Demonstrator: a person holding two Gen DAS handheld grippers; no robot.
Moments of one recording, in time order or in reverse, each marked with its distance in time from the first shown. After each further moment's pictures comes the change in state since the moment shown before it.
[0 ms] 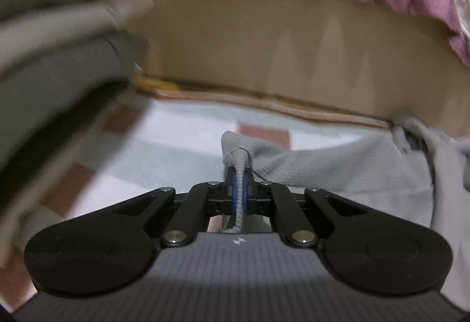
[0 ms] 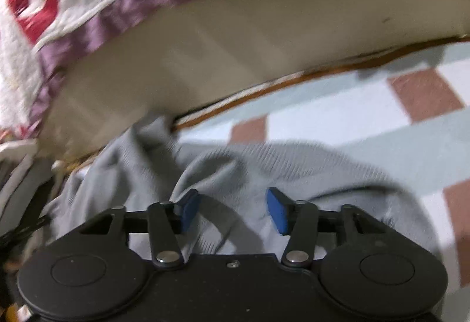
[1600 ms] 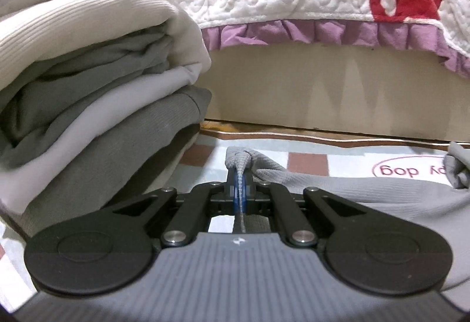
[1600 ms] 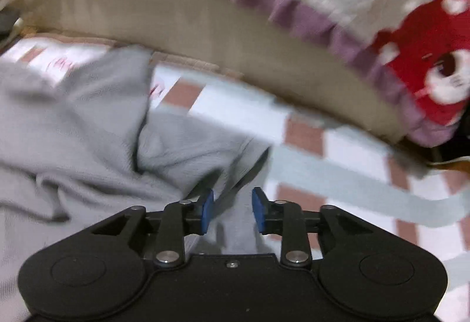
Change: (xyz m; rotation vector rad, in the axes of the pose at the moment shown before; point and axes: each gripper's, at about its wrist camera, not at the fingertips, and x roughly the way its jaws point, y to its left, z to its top) left arm -0.097 0.035 -0.019 0.103 -0.141 0.092; right arm -0.108 0.047 -0.027 -0.559 0.107 -0.366
